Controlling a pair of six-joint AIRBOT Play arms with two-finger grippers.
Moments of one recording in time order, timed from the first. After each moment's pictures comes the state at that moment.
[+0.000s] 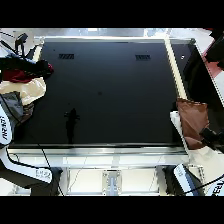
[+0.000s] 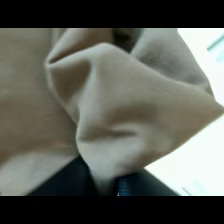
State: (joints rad) left arm 0.22 -1.64 1.80 1.09 -1.31 -1.29; right arm -0.86 -0.85 0.64 -1.60 1.23 1.53
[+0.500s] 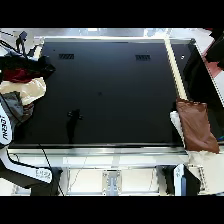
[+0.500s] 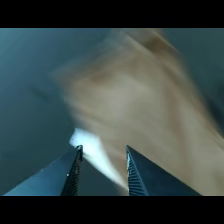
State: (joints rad) left arm 0.21 -1.64 1.80 0.91 -1.31 -1.34; right arm -0.88 -0.58 0.98 -1.06 1.21 1.40
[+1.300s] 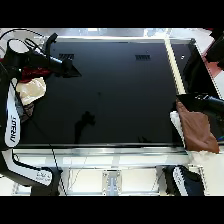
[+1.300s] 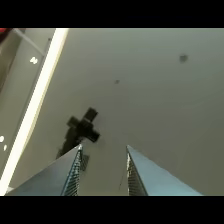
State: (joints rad) left arm 0.00 -1.64 1.80 0.75 -1.49 -1.35; right arm -0.40 -0.59 0.99 -0.75 1.32 1.14
